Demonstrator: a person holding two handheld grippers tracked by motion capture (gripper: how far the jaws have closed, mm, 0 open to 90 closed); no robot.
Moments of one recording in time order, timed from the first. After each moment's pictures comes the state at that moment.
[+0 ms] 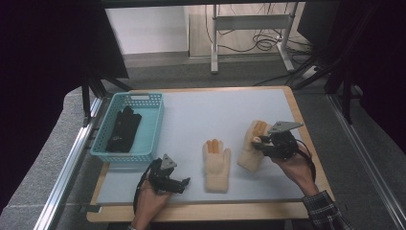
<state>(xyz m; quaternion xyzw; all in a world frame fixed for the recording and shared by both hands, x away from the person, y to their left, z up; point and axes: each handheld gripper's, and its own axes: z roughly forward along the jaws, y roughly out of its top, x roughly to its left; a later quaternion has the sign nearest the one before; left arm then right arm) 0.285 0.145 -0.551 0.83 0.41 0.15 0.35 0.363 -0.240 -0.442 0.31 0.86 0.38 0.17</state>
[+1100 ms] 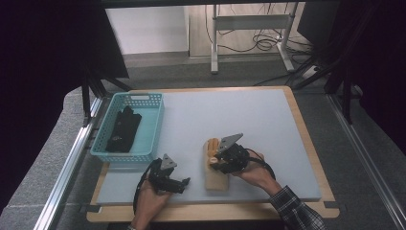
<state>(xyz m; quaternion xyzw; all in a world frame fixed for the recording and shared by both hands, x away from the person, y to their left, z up) 0.285 0.146 -0.551 0.83 0.41 0.15 0.35 0.352 -0.116 -0.488 0.14 0.93 0.34 0.07</state>
